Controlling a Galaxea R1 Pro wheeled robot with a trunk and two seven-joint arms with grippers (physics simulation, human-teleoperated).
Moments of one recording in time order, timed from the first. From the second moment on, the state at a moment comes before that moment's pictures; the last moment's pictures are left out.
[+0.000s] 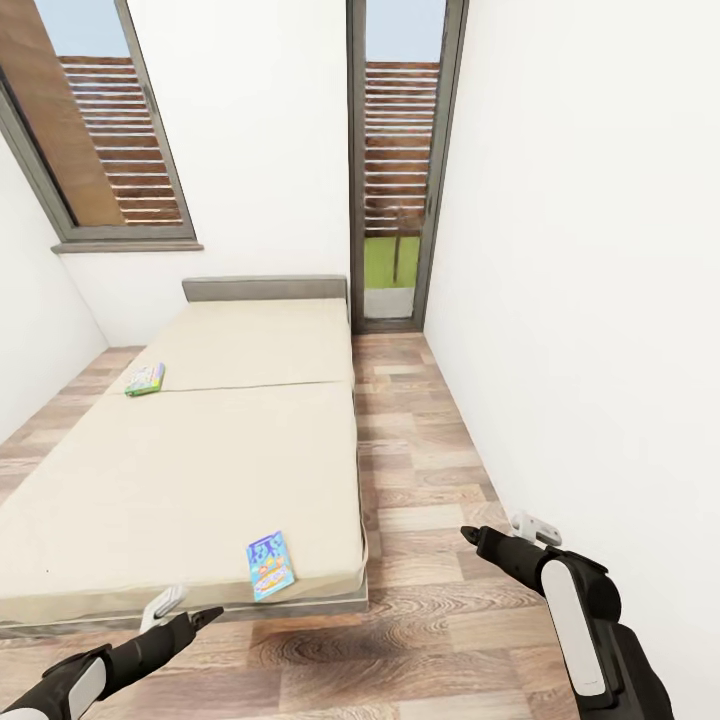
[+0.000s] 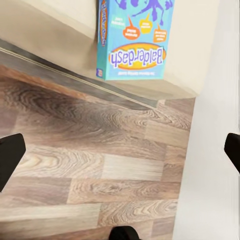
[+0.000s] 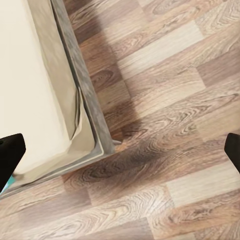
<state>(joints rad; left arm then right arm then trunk) -0.55 0.27 0.45 -0.21 0.08 0.29 -0.76 -0.30 0.06 -0.18 -1.52 -0.44 0.92 -0.18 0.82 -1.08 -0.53</state>
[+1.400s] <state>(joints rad) -0.55 0.33 0.45 -0.20 0.08 0.29 -1.04 -0.30 0.06 -0.18 -1.52 -0.44 0.92 -0.18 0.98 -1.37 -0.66</state>
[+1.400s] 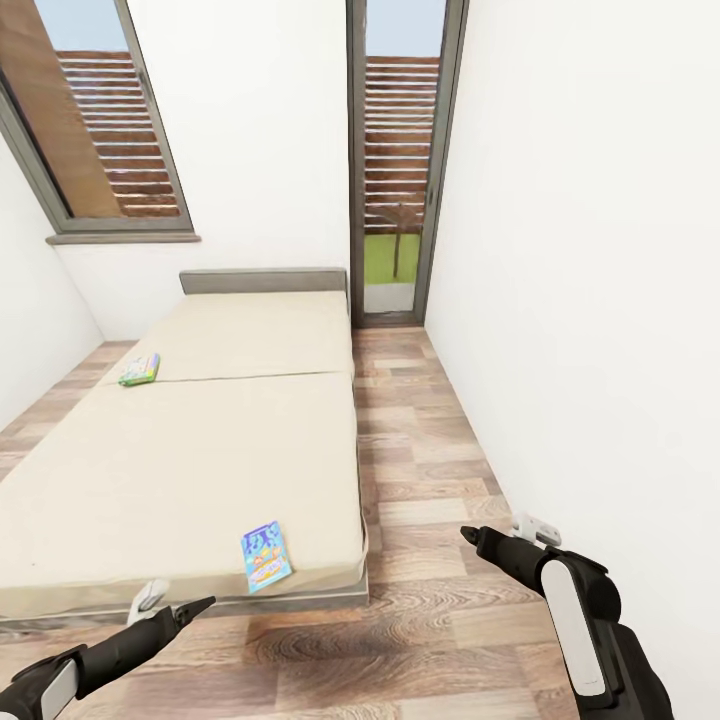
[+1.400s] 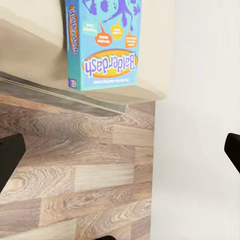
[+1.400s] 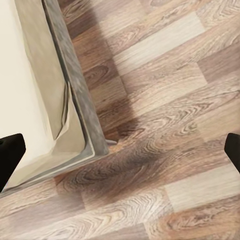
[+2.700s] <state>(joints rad) -0.55 0.33 0.45 -0.21 0.08 0.30 -1.24 -0.30 0.06 -0.18 -1.52 -0.44 0.92 -0.18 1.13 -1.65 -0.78</state>
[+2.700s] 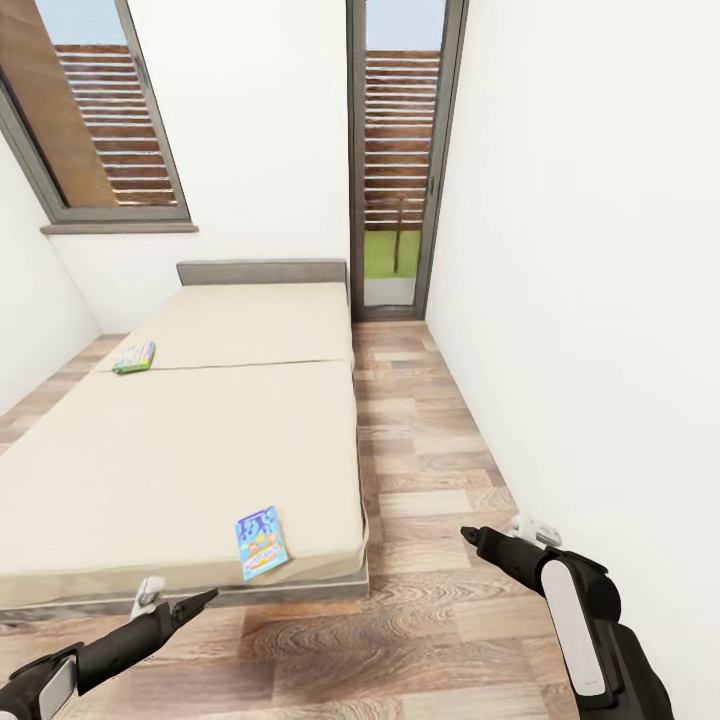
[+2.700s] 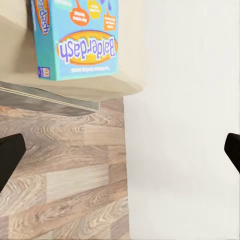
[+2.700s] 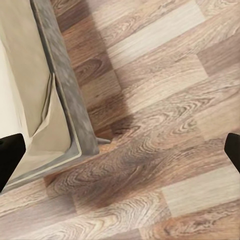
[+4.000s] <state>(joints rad) -0.57 0.41 0.46 -0.22 0.08 0.31 -1.34 -0.30 0.07 -0.17 -1.52 -0.44 0.92 -0.18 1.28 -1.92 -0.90</state>
